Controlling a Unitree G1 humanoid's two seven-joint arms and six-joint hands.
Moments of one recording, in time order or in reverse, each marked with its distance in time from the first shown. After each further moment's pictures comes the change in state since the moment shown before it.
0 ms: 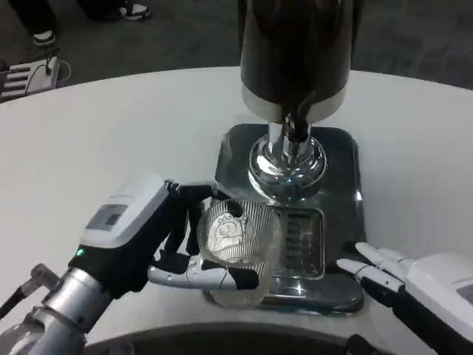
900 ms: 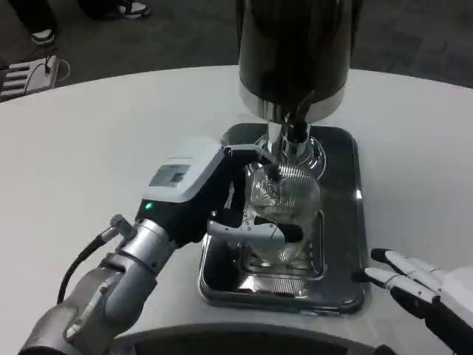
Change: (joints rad) left arm -0.403 -0.093 -0.243 0.497 0.158 0.019 0.291; right arm 0.136 0.008 -0.140 -0.051 0.095 -0.043 -0.001
